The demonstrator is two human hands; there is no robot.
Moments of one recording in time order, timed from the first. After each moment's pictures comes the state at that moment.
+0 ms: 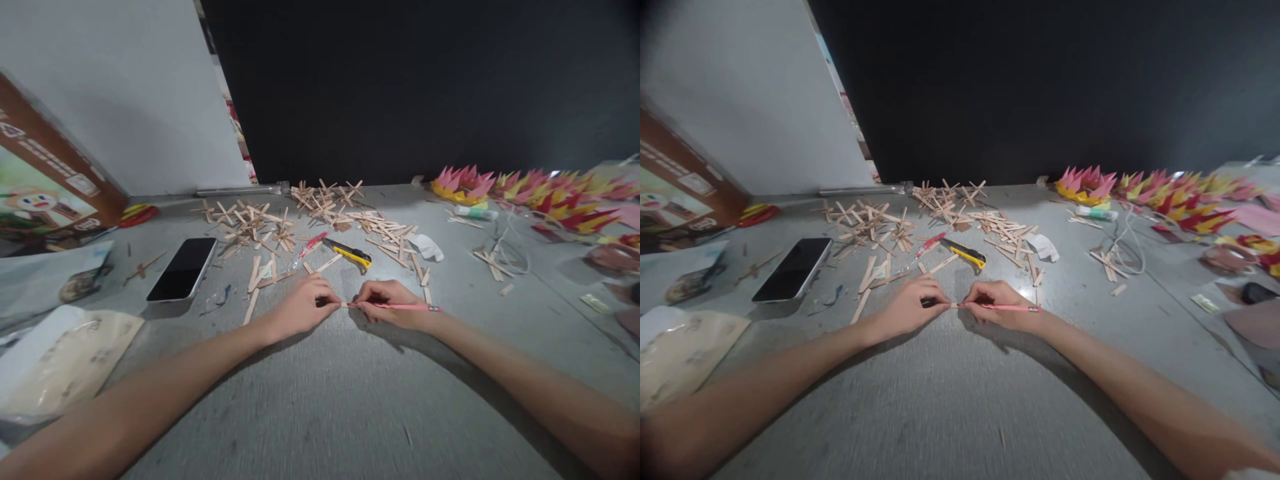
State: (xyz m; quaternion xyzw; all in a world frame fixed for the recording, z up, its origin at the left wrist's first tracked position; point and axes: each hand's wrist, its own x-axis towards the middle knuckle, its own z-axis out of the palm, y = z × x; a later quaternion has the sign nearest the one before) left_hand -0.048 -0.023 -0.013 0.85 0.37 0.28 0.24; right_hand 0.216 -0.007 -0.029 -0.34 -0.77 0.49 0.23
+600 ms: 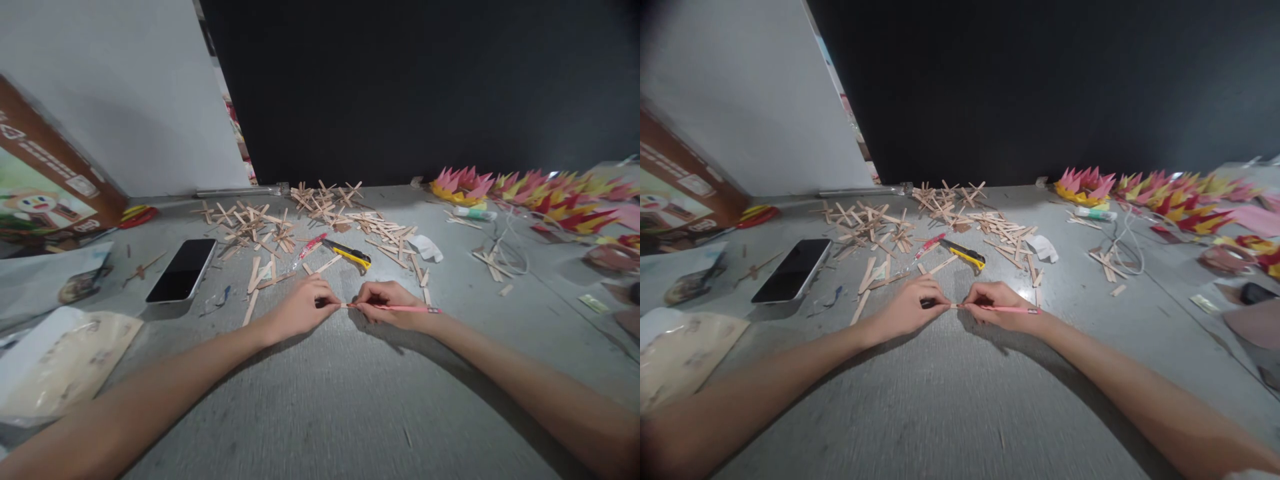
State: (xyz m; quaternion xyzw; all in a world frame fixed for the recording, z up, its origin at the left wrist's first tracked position) left_hand -0.047 -0.023 -0.013 0.85 0.37 0.28 0.24; right_hand 0.215 -0.007 -0.029 -0.34 -0.77 0.49 0.23
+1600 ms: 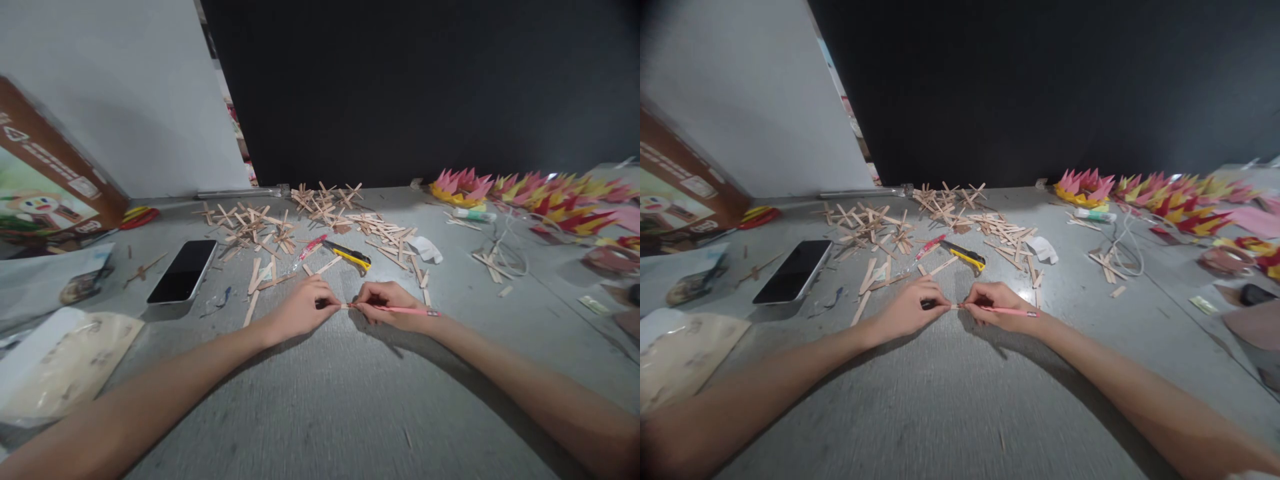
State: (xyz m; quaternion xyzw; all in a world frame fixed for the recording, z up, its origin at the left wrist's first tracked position) left_hand -0.048 -0.022 -0.016 0.86 0.36 0.28 0.24; right_hand 0.213 -0.010 -0.023 -0.34 -0.76 0.50 0.23
